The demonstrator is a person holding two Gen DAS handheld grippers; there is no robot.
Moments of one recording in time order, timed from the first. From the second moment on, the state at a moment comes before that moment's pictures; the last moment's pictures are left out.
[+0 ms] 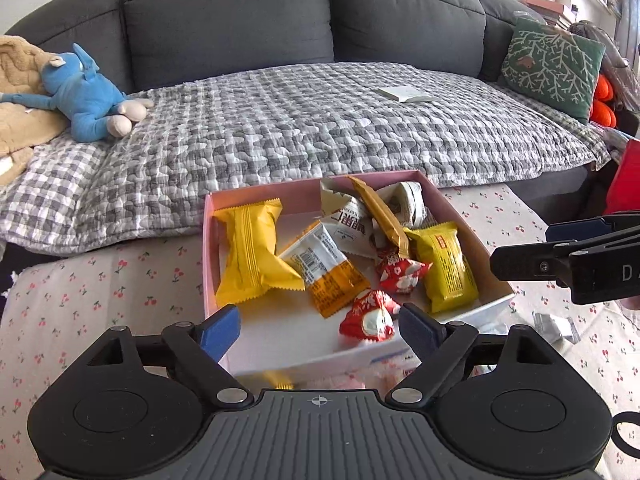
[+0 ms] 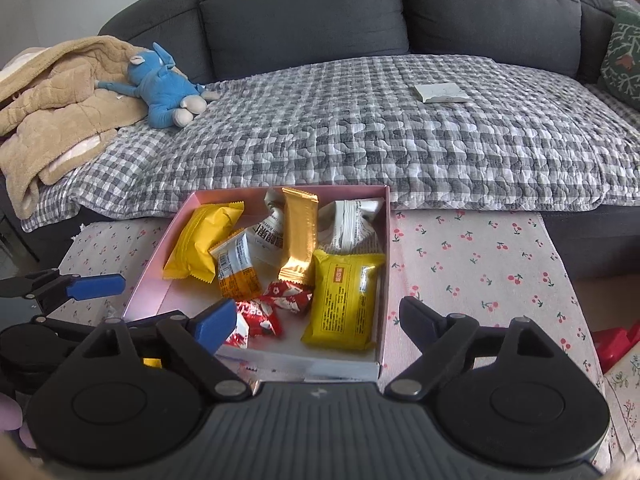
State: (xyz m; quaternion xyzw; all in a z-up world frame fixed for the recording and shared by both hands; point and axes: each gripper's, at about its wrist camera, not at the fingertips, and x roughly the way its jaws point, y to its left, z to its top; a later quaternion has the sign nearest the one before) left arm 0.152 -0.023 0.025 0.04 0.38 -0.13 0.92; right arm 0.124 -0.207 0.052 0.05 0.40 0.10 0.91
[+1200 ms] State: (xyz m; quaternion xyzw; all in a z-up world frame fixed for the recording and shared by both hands) left arm 0.047 0.028 -0.035 0.01 0.42 -0.08 0.90; right arm 0.035 -0.187 -0.006 -0.02 0.44 0.14 0.88
